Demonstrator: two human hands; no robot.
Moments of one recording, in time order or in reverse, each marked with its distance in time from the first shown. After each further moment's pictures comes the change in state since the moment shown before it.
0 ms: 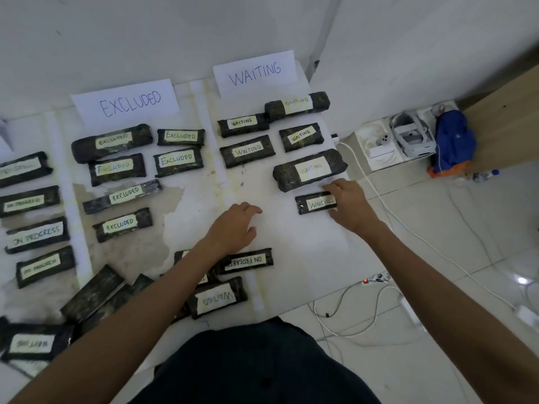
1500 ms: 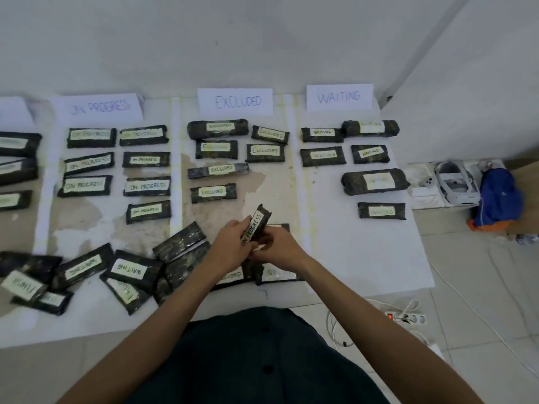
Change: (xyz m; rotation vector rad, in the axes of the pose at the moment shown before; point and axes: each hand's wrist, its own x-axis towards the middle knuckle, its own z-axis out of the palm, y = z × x) left_hand -0.174 -0.058 -0.020 -0.335 0.312 -0.335; right_hand -0.052 -0.297 0.048 0.816 -0.462 0.045
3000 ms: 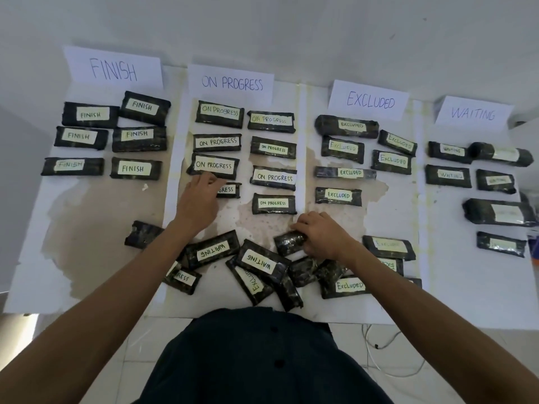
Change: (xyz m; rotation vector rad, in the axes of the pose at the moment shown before) left_hand -0.005 -0.295 -0.219 0.378 0.261 0.014; right_hand 0.121 -0.095 0.152 -1.266 -0.213 -0.385
